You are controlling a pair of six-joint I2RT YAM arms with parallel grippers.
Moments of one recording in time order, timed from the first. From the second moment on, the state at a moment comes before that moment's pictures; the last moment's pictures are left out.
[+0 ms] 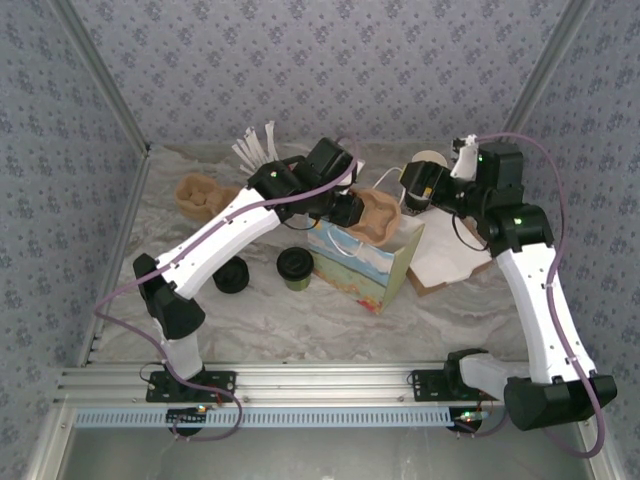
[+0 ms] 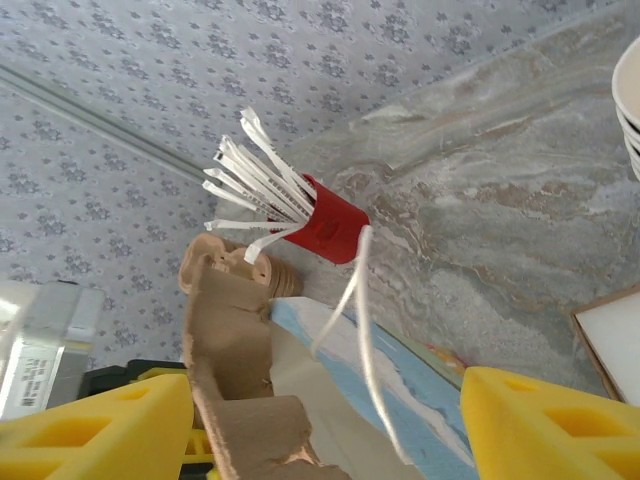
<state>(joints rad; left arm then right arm) -0.90 1.81 2.03 -1.08 0.01 -0.36 0.14 1.14 1.38 -0.73 -0.46 0.57</state>
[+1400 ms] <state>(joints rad) -1.02 1.85 2.10 -1.20 -0.12 -0.42 0.16 1.21 1.31 -0.71 -0.54 0.49</state>
